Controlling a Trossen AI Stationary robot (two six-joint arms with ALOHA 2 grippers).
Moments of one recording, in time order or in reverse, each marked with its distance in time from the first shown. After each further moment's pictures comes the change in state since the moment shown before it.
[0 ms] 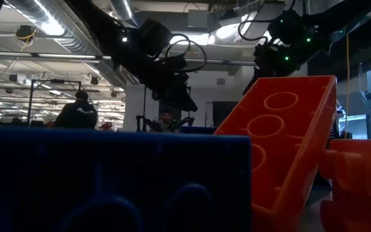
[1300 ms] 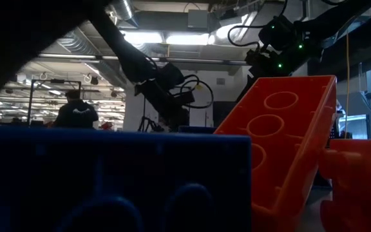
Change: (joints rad) left arm 0.277 0.350 0.369 -0.261 0.300 0.290; right arm 0.059 0.108 0.001 0.077 0.003 -0.093
